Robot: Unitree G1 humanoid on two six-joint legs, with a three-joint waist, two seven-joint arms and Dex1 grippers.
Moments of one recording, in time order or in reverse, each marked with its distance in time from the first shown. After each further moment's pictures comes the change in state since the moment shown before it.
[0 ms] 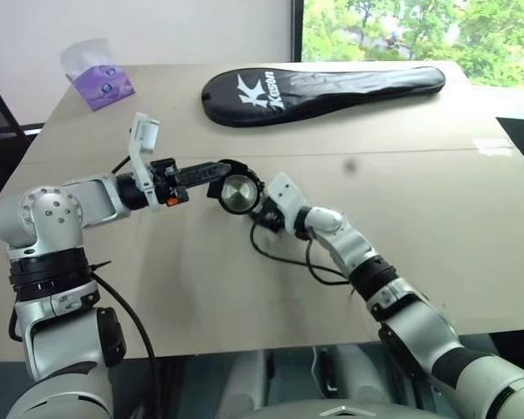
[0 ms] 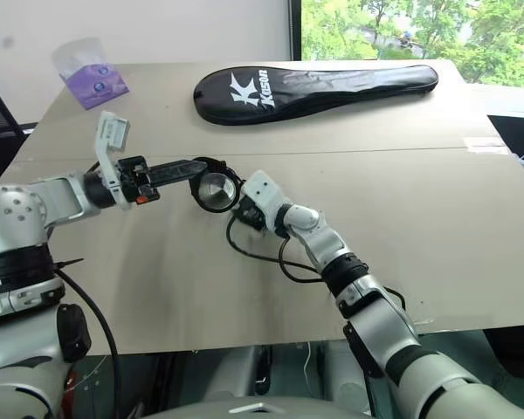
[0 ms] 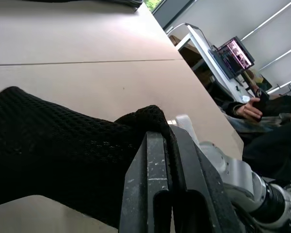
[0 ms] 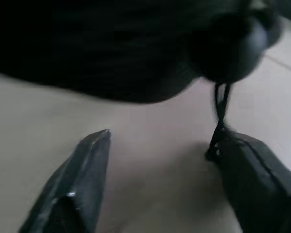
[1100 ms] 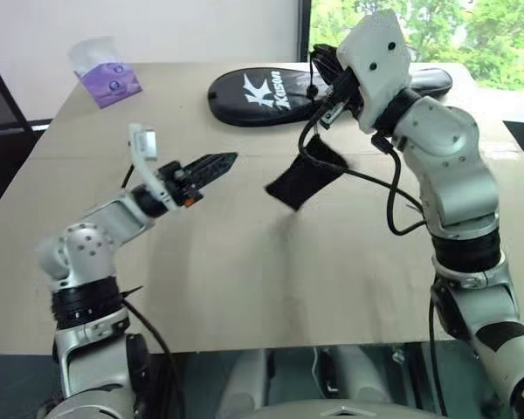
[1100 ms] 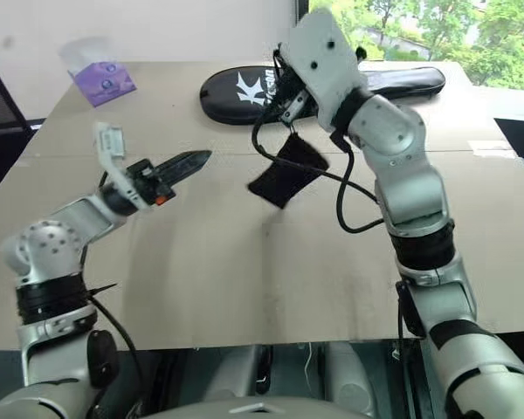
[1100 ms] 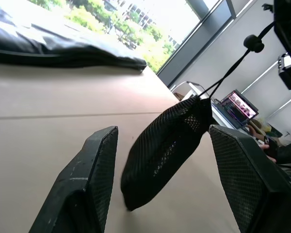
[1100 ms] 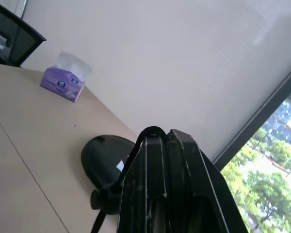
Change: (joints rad) left arm 0.084 -0.220 -0.006 -0.128 -0.031 -0.401 0.161; right arm -0.130 -0.377 -0.173 -1.012 -0.037 0.524 0.046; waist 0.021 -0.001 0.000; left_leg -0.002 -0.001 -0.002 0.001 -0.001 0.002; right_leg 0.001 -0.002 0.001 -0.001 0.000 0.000
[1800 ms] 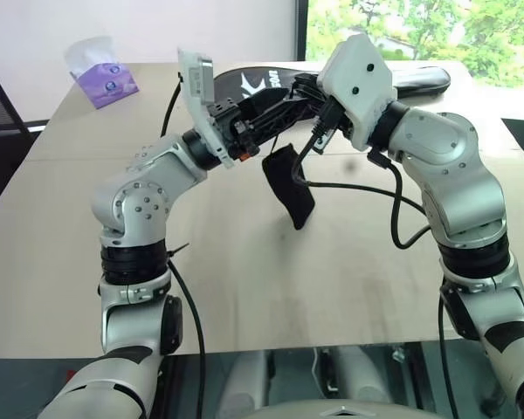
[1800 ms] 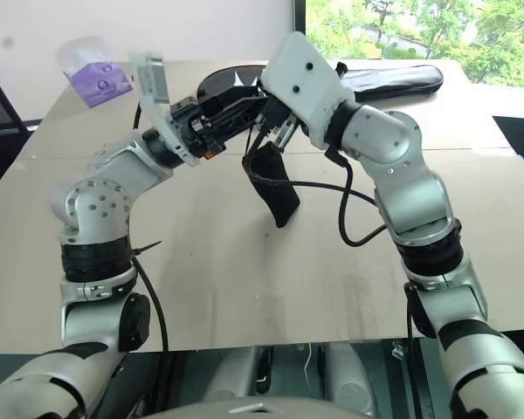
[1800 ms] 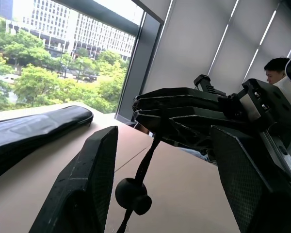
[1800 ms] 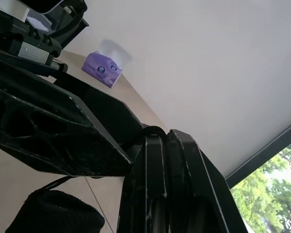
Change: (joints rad) left arm -0.204 -0.088 -0.196 -0.068 0.057 -0.164 0.000; right arm 0.007 -0.039 0.064 -0.070 0.035 0.079 0.071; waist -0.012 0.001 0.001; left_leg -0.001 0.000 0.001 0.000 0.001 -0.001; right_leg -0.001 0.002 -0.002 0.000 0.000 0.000
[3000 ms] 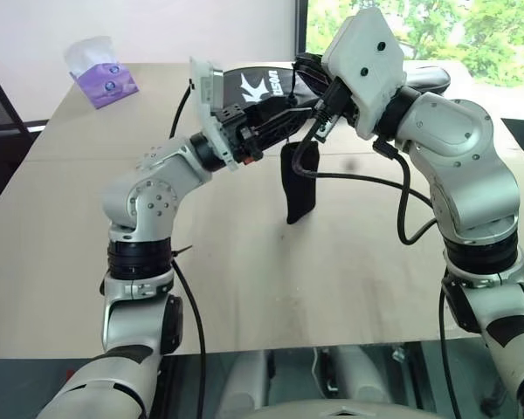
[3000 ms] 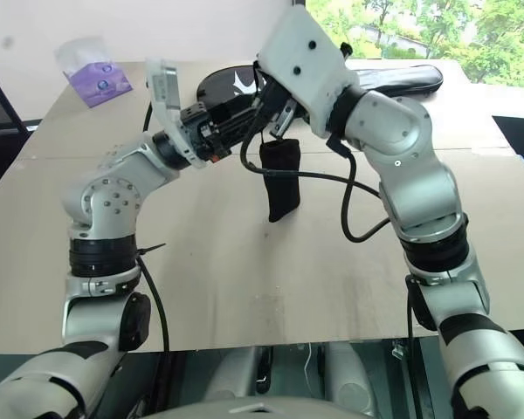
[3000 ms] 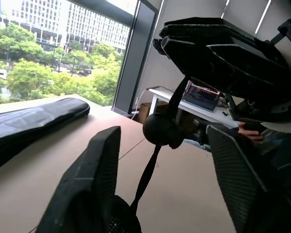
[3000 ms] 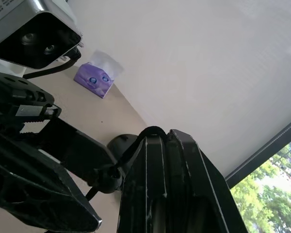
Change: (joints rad) left arm -0.017 -0.001 -0.042 0.073 0.056 -0.054 -0.066; right arm -0.042 -0.012 -0.018 -0.039 0.017 0.038 -0.012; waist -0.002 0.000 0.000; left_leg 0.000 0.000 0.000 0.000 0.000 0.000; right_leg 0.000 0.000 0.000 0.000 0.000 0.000
